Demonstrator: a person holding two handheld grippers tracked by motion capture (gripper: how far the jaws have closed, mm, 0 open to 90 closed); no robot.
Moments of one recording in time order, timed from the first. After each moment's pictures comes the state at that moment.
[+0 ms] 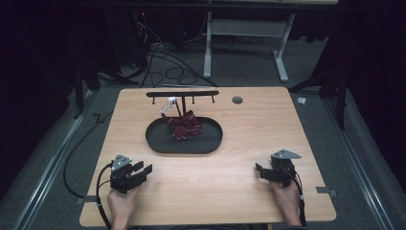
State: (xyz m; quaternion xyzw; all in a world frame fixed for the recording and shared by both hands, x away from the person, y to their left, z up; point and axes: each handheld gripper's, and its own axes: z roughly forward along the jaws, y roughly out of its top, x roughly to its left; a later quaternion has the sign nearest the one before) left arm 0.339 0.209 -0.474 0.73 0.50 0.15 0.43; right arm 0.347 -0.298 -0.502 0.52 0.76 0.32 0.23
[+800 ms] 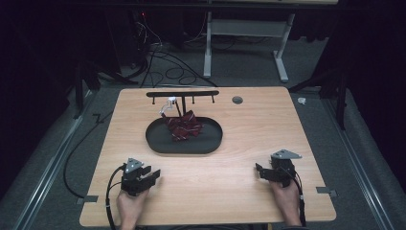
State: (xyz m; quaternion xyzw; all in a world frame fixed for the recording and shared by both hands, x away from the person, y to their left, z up) left arm 0.343 0.186 -0.500 0.76 0.50 0.15 0.40; right arm 0.347 -0.298 -0.502 0.52 0.76 0.32 0.23
